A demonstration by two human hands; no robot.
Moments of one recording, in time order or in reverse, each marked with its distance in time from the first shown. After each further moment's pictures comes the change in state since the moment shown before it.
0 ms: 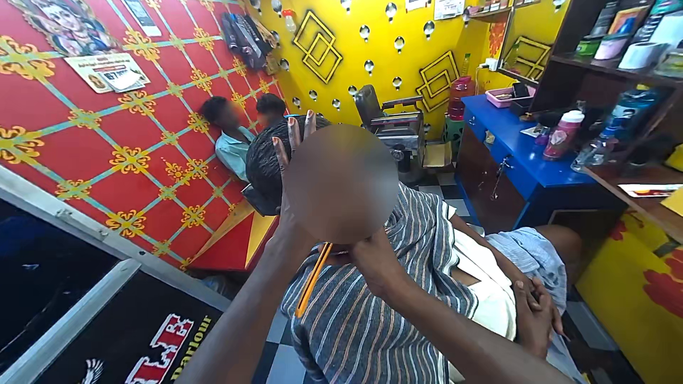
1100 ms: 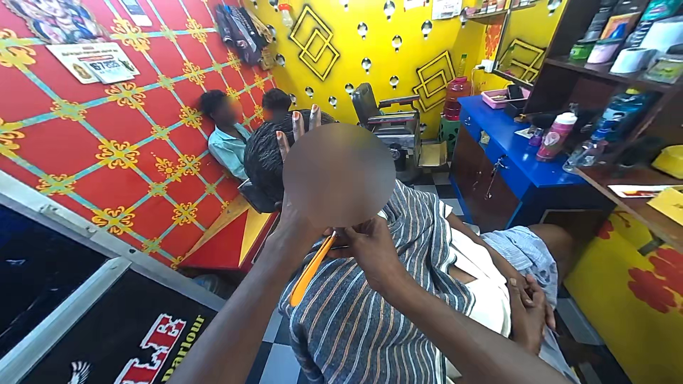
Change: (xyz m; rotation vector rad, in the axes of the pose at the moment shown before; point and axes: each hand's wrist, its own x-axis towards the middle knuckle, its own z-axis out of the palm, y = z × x) left_hand 0.001 -0.002 0.003 -0.009 -0.010 0.030; right_hand 0.006 0.007 0.001 -0.064 0.090 -0.061
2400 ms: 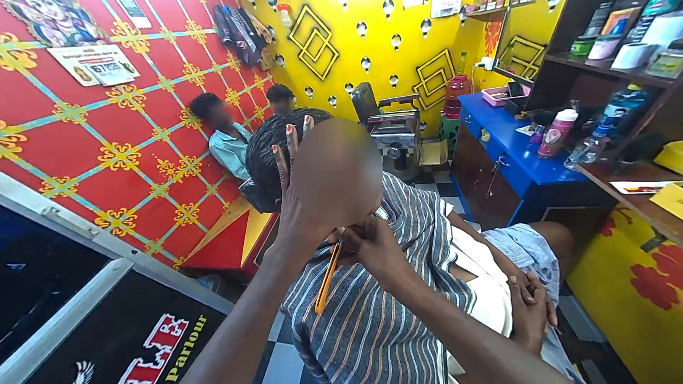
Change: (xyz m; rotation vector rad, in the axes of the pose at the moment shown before) left_hand -0.022 0.002 0.000 -0.066 0.032 -0.036; right_hand -0.001 0.004 -0.017 -0.167 -0.106 0.034
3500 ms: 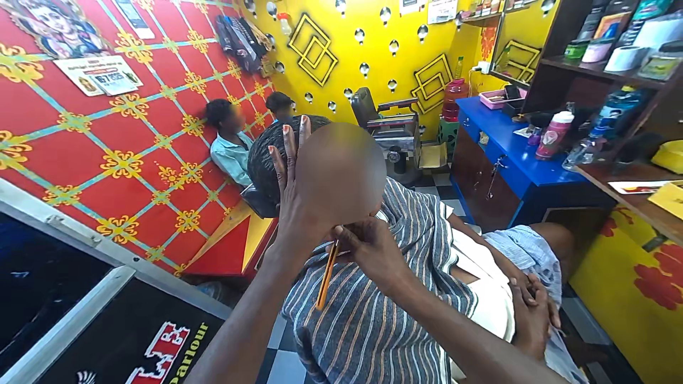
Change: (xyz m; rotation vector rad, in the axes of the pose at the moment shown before) left_hand 0.008 -0.001 -0.004 -0.007 0.035 -0.002; right_hand -0.003 -0.008 0.005 -0.013 -0.004 -0.082
